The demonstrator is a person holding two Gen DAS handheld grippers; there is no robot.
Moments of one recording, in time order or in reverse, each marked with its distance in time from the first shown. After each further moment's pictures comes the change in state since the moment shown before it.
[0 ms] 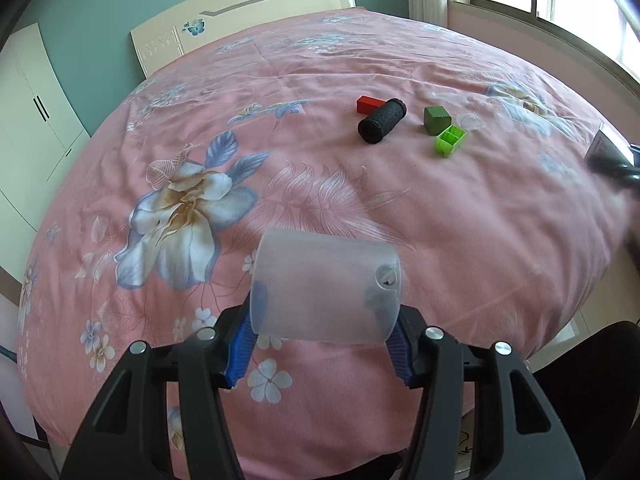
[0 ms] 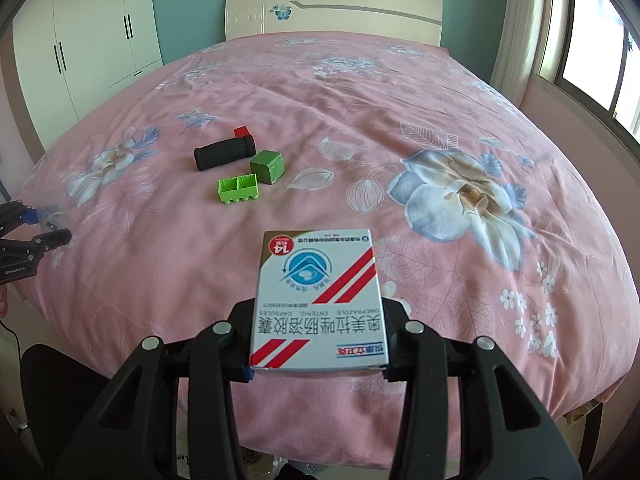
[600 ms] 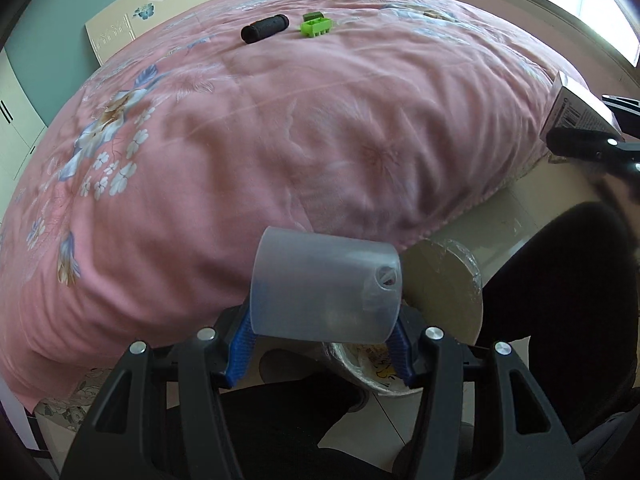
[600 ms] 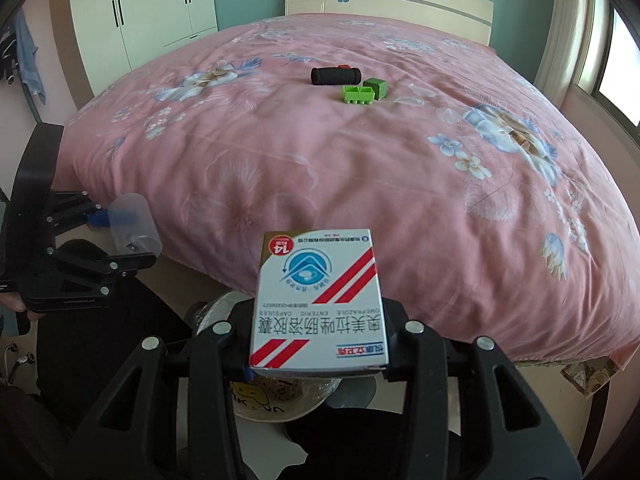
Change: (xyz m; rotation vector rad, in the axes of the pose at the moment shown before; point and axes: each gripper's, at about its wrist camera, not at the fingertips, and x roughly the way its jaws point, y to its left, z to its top) left arm -0.022 -0.104 -0.141 0.098 0.108 -0.124; right arm -0.063 0.090 -0.139 -0.135 0.074 0.117
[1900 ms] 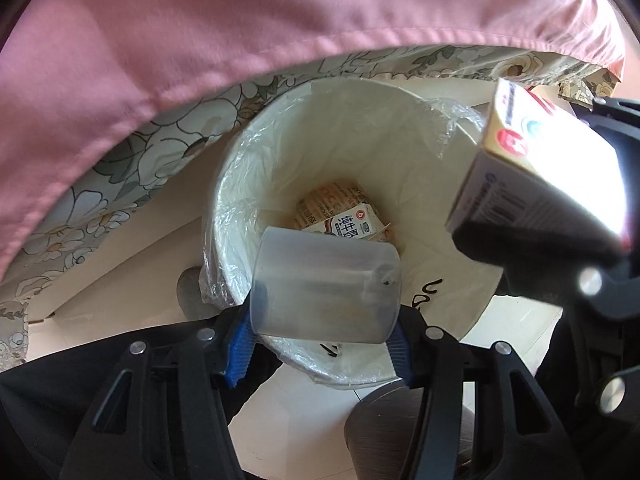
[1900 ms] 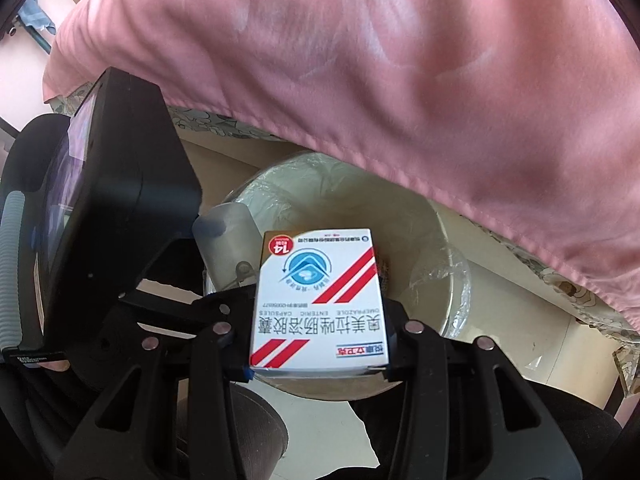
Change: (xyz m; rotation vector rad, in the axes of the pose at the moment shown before) left arm 0.167 -0.046 -0.060 -0.074 0.369 -0.152; right arm 0.165 0.074 -0.079 -0.063 0.386 0.171
